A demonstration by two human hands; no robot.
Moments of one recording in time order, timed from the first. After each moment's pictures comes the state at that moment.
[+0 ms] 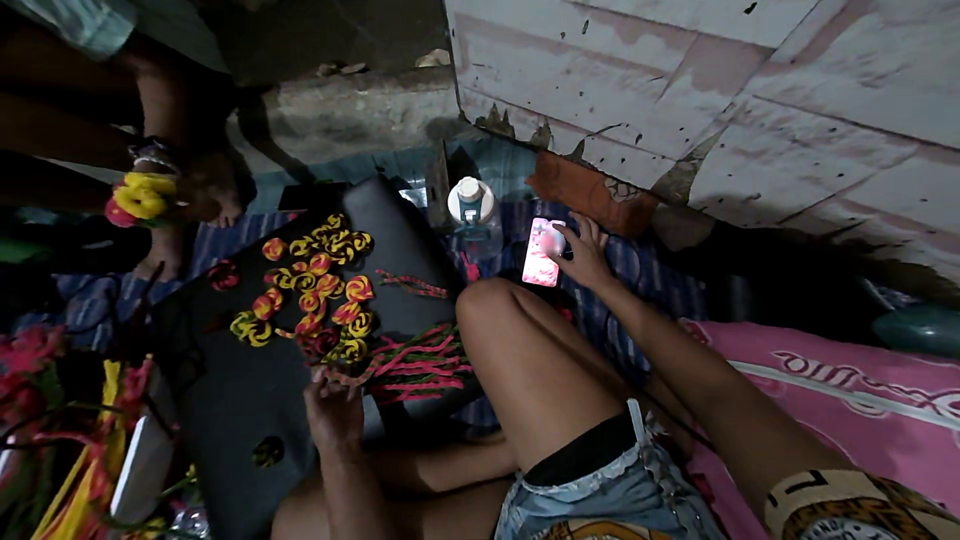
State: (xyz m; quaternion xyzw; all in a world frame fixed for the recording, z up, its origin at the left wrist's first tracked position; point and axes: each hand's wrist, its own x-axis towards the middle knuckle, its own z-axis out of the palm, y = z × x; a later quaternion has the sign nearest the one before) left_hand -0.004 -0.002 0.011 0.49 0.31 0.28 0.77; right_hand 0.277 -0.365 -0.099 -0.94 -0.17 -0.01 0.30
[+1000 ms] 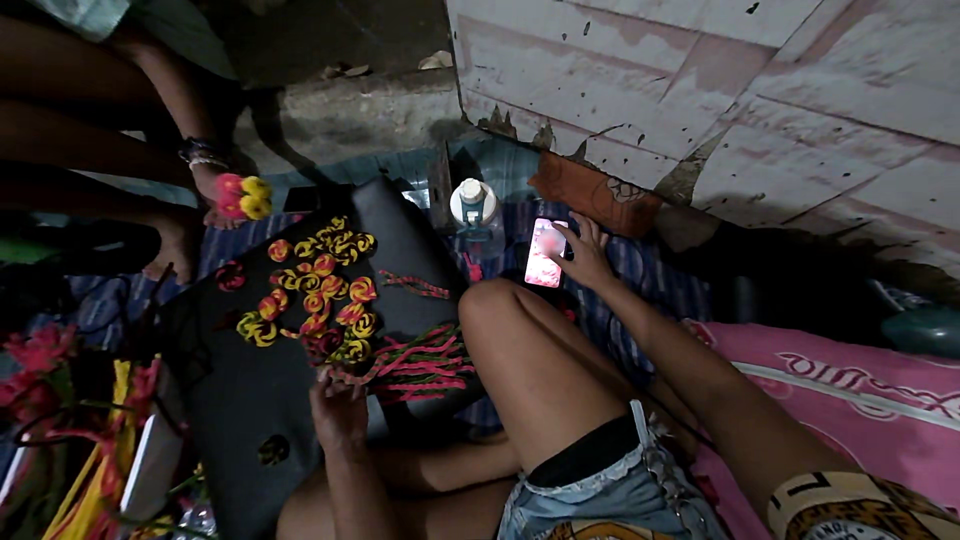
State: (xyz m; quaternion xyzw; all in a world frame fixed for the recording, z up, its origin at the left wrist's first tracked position) left_hand -0.002 -0.004 0.012 0.48 0.31 0.28 0.77; right_hand 0.278 -0.363 -0.100 -0.94 -0.18 -0.02 0.31
